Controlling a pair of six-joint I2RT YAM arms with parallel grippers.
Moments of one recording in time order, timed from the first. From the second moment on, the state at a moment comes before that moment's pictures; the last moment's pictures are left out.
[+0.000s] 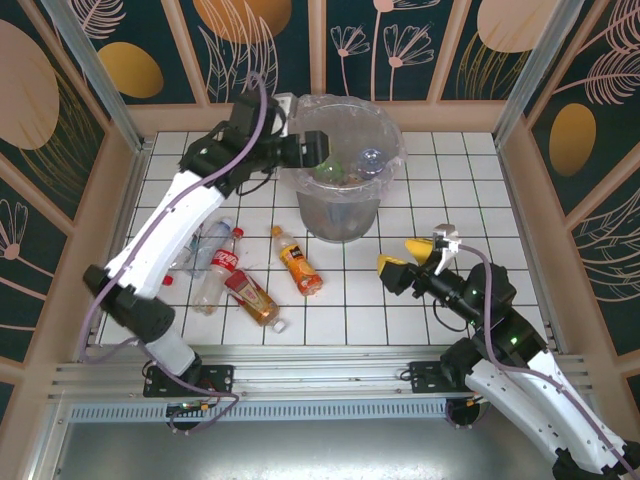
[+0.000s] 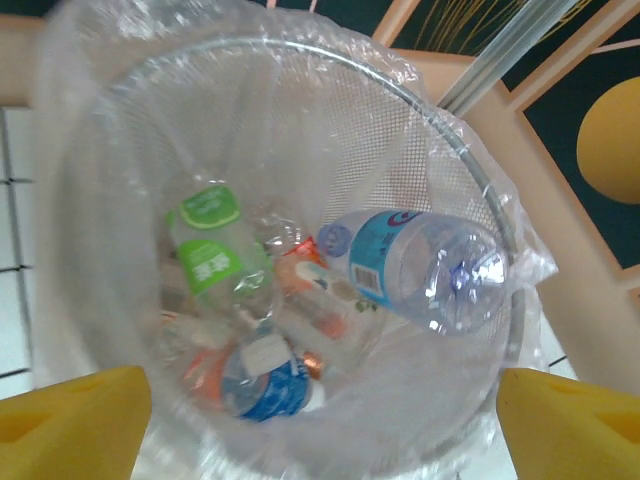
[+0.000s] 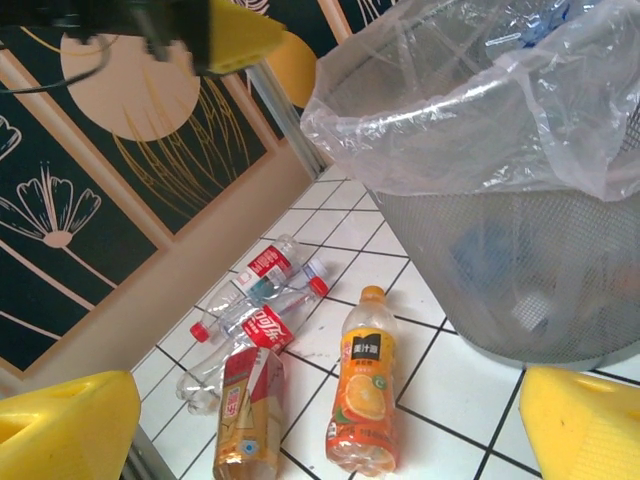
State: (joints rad) left arm -0.60 1.62 1.89 -0.82 0.07 -0.47; right arm 0.65 0.36 0.57 -0.32 -0.18 0.46
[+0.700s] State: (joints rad) left arm -0.60 0.73 0.87 -0.53 0.20 -0.32; right arm 0.83 0.71 0.57 -0.33 -0.06 0.47
